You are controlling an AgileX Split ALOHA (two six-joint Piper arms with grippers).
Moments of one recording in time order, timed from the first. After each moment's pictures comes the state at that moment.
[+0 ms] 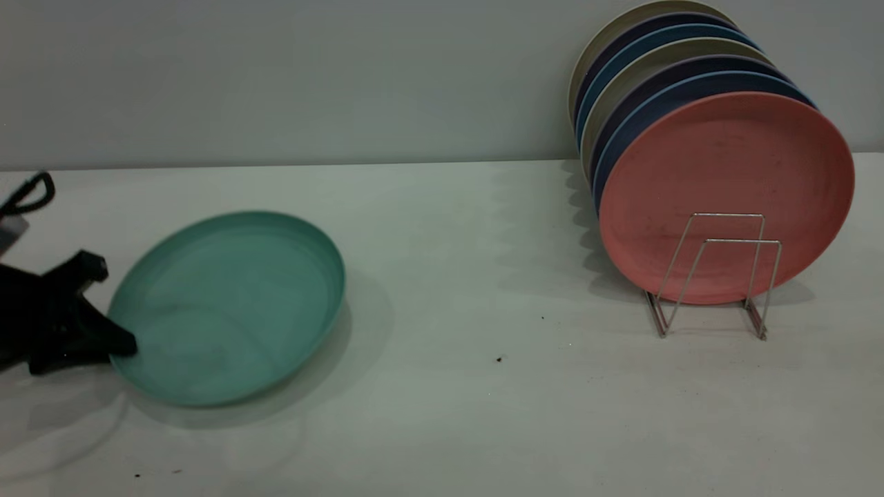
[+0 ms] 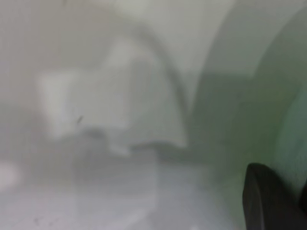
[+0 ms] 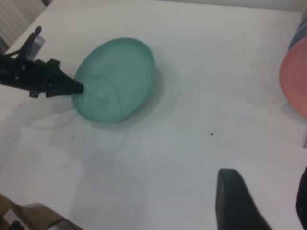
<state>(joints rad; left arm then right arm) 0.30 2.18 -0.81 -1.76 0.45 1.52 -0.01 0.68 -0.49 0.93 0.74 -0.81</state>
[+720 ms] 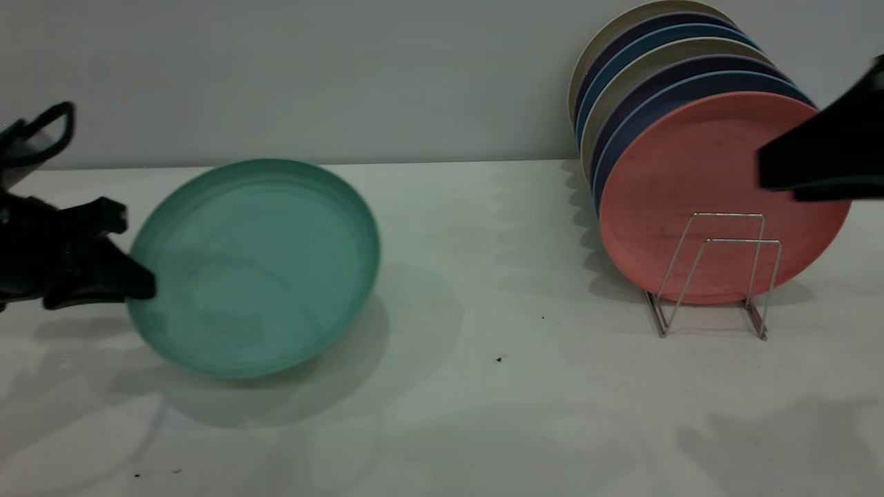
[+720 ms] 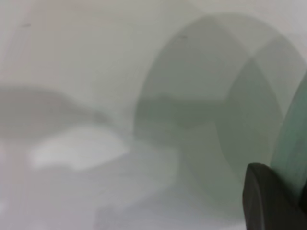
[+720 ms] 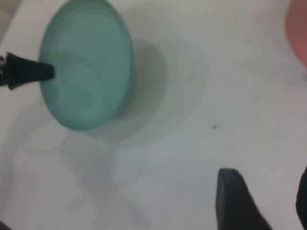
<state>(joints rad) 0.18 2.03 -0.81 -1.68 0.40 1.58 -0.01 1.42 -0.50 1.63 0.63 -1.55</state>
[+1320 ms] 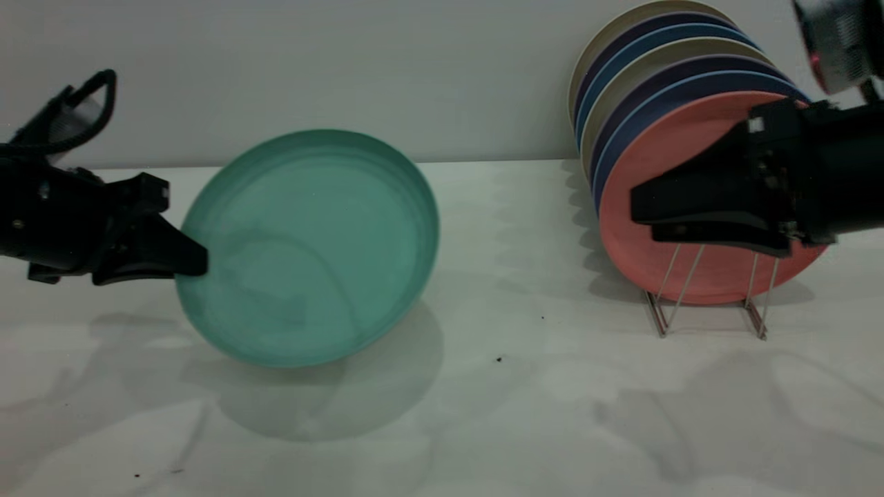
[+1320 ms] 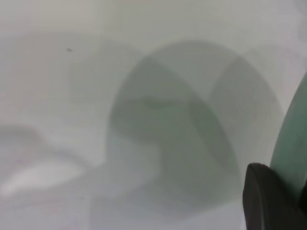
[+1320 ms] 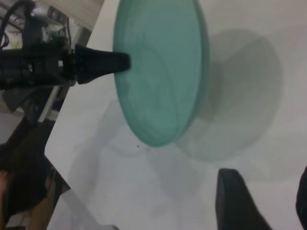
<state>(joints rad) 0.09 2.00 -0.81 -1.67 0.48 1.59 0.03 1.84 -0.66 1.77 0.94 -1.73</state>
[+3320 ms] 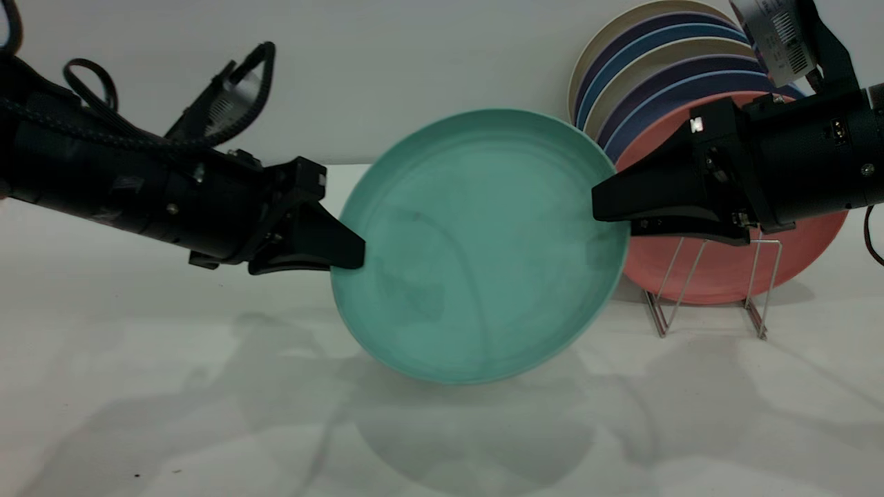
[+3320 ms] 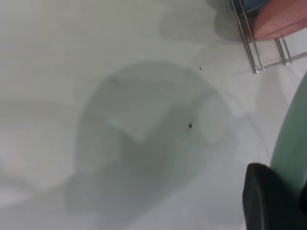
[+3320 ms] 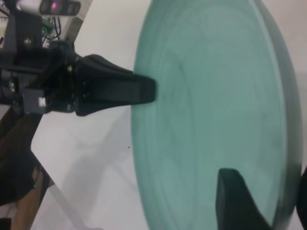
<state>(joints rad) -0.21 2.00 -0.85 -1.75 0.53 1.54 0.09 1.87 -0.73 1.77 0.87 -1.69</state>
